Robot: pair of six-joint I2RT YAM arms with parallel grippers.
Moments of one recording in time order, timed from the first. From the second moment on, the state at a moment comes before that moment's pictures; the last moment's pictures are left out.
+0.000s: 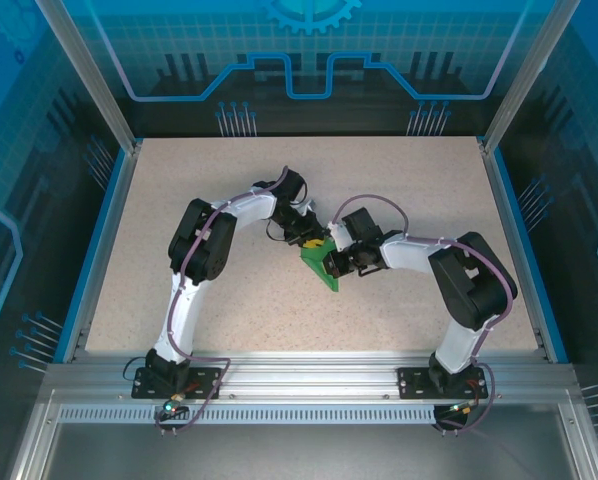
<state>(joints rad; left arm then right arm) -0.44 2.31 1.69 -0.66 0.69 -0.64 0.52 1.76 0.90 -0.19 -0.39 0.18</state>
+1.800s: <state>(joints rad) -0.44 2.31 1.69 -0.66 0.69 -0.64 0.51 1.77 0.92 -0.22 -0.31 0.21</state>
